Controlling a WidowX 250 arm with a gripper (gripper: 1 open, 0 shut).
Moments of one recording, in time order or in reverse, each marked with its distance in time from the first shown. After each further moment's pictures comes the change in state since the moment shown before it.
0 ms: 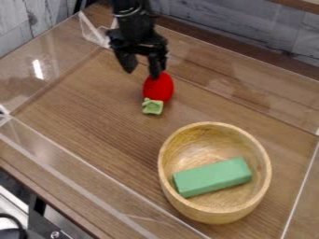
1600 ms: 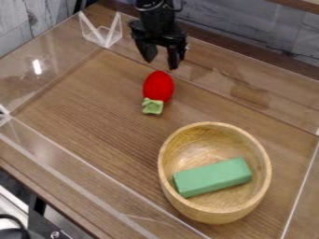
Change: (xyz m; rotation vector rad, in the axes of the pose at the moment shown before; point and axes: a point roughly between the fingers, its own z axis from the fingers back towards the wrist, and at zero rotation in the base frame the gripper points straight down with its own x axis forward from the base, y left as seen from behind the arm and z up) arm 0.036 0.004 -0.013 0.020 -0.063 -0.015
